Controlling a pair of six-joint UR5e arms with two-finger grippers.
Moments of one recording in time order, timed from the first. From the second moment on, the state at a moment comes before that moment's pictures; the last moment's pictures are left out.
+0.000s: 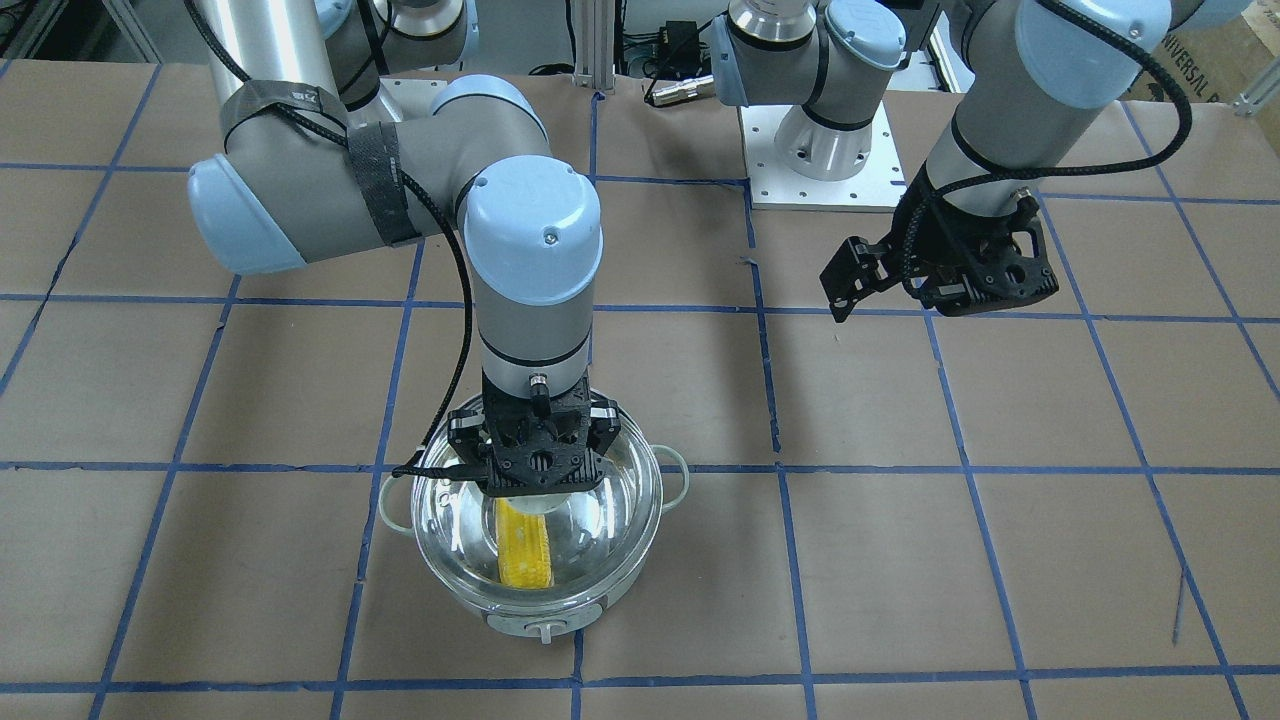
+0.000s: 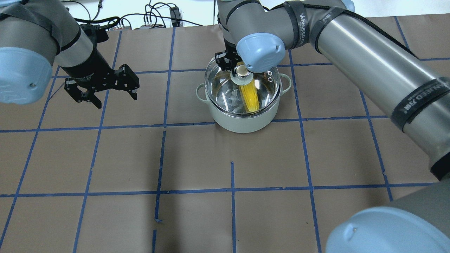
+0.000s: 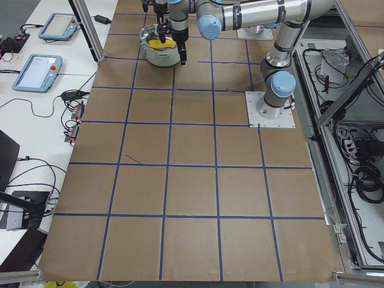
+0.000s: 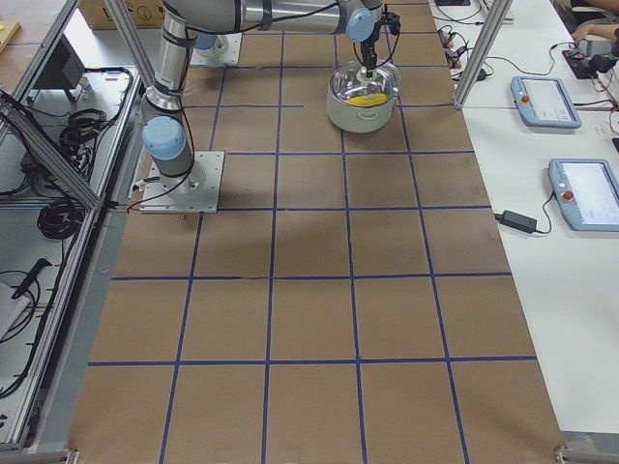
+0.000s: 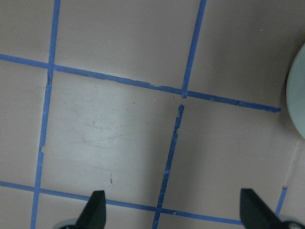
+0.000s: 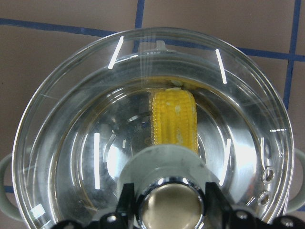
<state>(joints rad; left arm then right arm) -1.48 -1.59 -1.70 -1.46 1.54 -0.11 1.90 -1.09 1.33 -1.91 -1.67 0.21</state>
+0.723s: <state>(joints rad) -1.48 -1.59 -1.70 -1.46 1.54 -0.12 1.90 -1.09 1.33 -1.89 -1.67 0.21</state>
